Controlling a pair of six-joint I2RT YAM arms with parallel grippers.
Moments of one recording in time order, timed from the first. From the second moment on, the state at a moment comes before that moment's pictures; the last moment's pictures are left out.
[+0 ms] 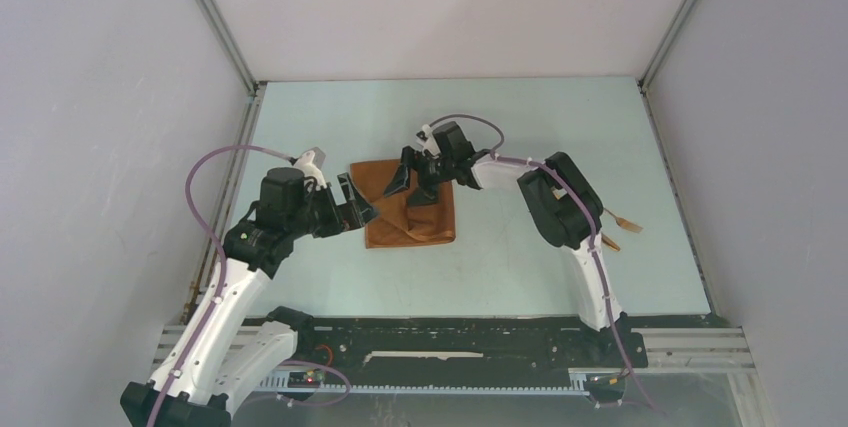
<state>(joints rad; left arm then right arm) -0.28 0.79 0.80 -0.66 0.27 -0.55 0.63 2.23 1.49 0.02 -0.73 0.88</state>
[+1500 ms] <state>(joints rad) -0.28 0.75 0.87 -0.67 0.16 -0.60 0.52 1.79 0.85 0.01 -0.64 0.82</state>
